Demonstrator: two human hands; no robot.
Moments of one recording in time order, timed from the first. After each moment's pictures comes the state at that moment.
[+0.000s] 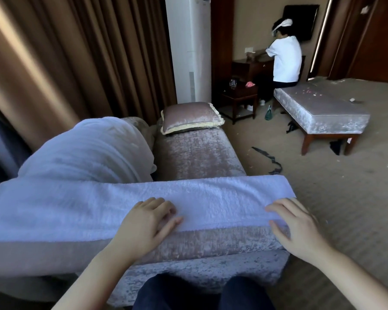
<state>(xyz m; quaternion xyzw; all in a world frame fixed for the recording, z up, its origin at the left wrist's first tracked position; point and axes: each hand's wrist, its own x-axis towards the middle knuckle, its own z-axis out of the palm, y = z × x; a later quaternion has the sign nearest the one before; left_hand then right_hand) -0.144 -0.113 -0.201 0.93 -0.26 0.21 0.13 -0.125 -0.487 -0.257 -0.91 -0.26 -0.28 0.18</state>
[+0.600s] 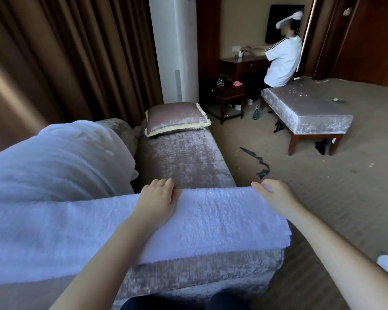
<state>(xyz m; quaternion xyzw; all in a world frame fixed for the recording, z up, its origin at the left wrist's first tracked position) -0.018 -0.185 -0.211 0.95 -0.18 0.24 0.04 -0.002 -0.503 -0.229 -0.93 0.02 -0.05 0.37</state>
